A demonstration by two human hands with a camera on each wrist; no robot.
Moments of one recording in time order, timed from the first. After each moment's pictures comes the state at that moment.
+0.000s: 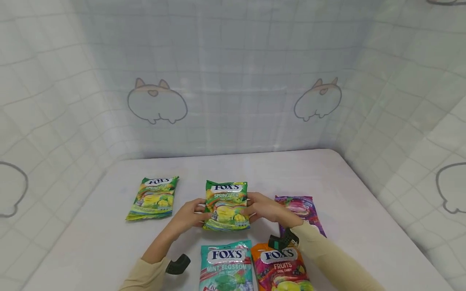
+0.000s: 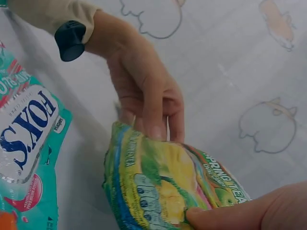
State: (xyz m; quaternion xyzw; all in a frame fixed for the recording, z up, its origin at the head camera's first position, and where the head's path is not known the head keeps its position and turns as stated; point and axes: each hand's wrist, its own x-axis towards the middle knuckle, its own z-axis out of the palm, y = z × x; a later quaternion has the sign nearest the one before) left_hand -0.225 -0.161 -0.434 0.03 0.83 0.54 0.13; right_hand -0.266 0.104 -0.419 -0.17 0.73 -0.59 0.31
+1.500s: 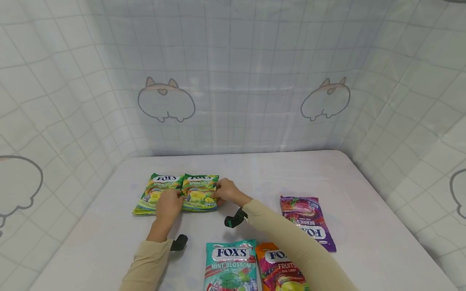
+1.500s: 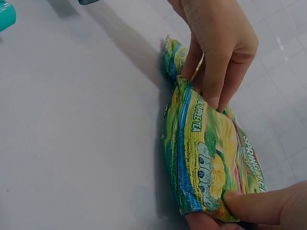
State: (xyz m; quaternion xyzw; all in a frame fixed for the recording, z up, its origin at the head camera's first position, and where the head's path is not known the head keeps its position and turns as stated) left_hand -0.259 -0.219 -0.451 -0.08 0.96 0.26 -0.09; right_hand -0.325 -0.021 -0.442 -0.13 0.85 -0.47 0.19
